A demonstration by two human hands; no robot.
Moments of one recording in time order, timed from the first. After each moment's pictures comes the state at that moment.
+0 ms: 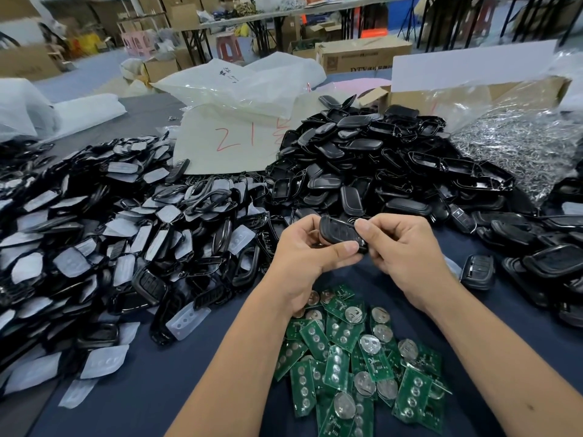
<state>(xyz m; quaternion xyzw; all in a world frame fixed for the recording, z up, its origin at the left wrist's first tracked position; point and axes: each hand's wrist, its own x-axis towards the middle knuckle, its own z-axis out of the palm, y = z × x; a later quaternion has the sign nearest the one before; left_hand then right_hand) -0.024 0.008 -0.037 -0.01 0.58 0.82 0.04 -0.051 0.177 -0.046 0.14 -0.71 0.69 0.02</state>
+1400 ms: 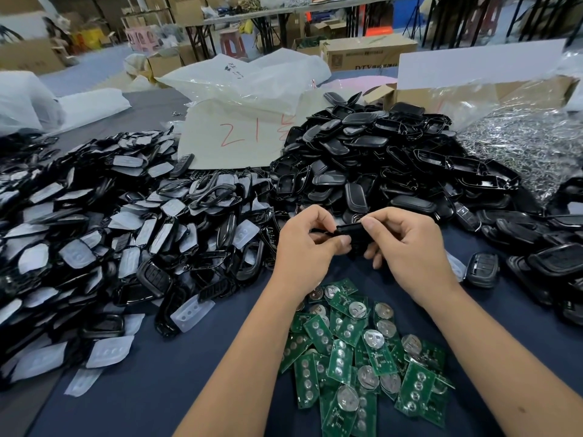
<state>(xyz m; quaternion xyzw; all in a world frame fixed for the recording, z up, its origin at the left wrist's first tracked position) -0.031 0.003 -0.046 -0.01 0.77 0.63 -0.09 -0.049 0.177 -0.046 0.14 -0.78 0.61 0.09</state>
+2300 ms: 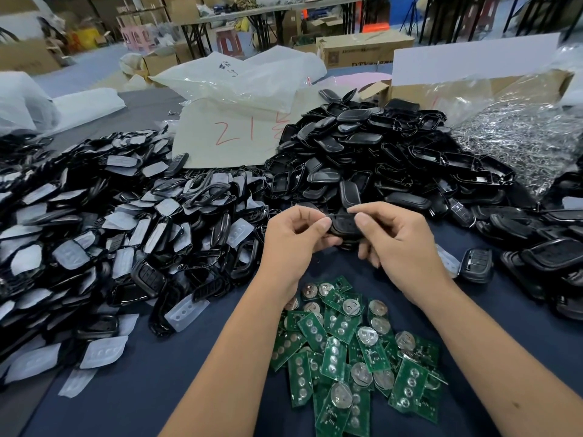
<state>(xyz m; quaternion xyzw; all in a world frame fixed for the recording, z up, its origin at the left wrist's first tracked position) -0.031 0.002 -0.039 -0.08 0.65 0.75 -0.06 -0.051 0.177 -0.050 0.15 -0.76 0.63 0.06</state>
